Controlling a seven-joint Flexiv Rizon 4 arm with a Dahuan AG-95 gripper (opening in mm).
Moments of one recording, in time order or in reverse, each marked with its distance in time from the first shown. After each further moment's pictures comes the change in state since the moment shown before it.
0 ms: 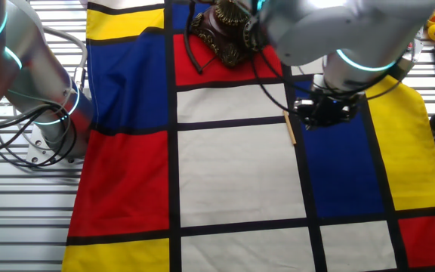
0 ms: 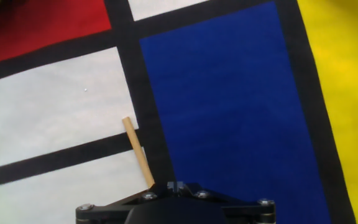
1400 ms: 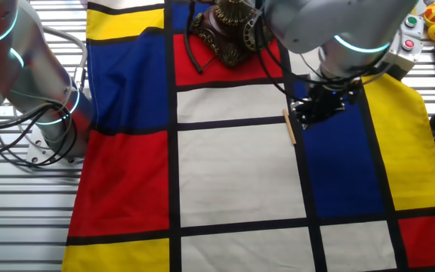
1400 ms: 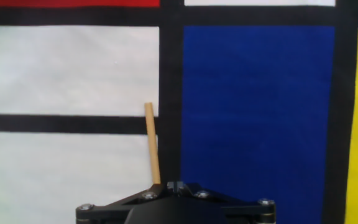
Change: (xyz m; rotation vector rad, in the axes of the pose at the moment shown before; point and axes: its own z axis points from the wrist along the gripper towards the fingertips) arm -0.011 0.011 0.024 0.021 0.101 -0.262
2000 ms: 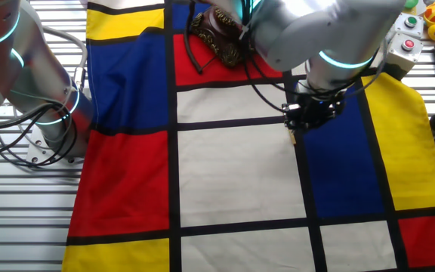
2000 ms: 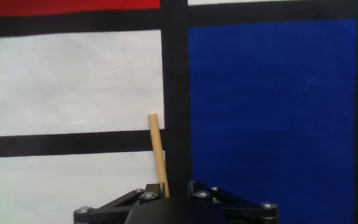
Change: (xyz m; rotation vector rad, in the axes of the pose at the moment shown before) arm 0.003 0.010 0.021 0.003 -0.027 0.064
